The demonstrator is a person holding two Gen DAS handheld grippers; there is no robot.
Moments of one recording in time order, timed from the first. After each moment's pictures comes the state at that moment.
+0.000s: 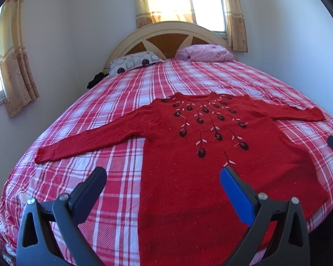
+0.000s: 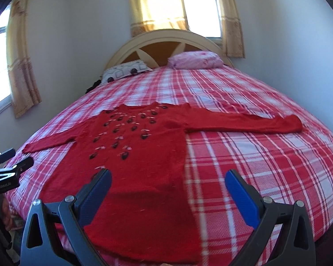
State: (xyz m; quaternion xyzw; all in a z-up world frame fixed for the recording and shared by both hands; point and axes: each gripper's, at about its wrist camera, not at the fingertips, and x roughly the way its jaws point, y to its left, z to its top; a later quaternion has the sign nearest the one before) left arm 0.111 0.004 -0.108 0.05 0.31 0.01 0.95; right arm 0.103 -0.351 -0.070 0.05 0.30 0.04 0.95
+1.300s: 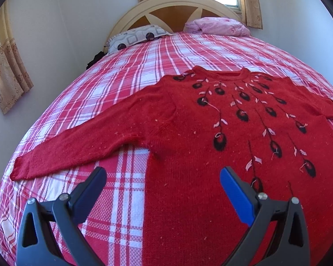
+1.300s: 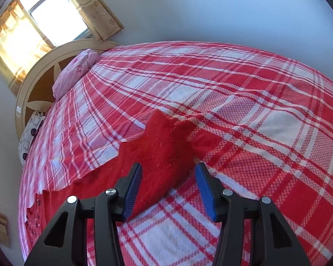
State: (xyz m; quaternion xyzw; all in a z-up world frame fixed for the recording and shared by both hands) left arm 0.254 0.023 -0.167 0.07 0.38 0.04 0.92; right arm 0.287 -0.705 -0.122 0.29 0.37 -0.20 0.86
